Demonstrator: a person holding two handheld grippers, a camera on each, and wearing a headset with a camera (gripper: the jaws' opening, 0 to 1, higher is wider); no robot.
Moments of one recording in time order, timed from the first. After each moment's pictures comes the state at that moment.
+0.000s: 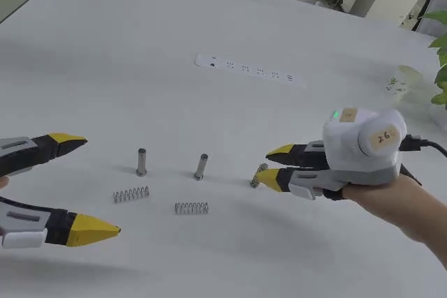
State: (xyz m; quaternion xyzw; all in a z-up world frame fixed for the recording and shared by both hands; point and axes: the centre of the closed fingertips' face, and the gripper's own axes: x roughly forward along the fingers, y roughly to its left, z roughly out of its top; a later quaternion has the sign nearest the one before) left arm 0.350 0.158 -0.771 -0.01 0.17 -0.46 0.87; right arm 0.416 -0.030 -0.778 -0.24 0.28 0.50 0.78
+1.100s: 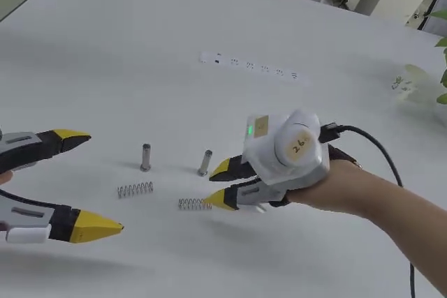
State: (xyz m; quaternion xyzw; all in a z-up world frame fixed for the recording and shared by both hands) left arm 0.347 0.157 -0.771 0.00 0.17 -0.46 0.87; right arm 0.363 0.052 -0.815 -0.36 0.28 0.62 0.64
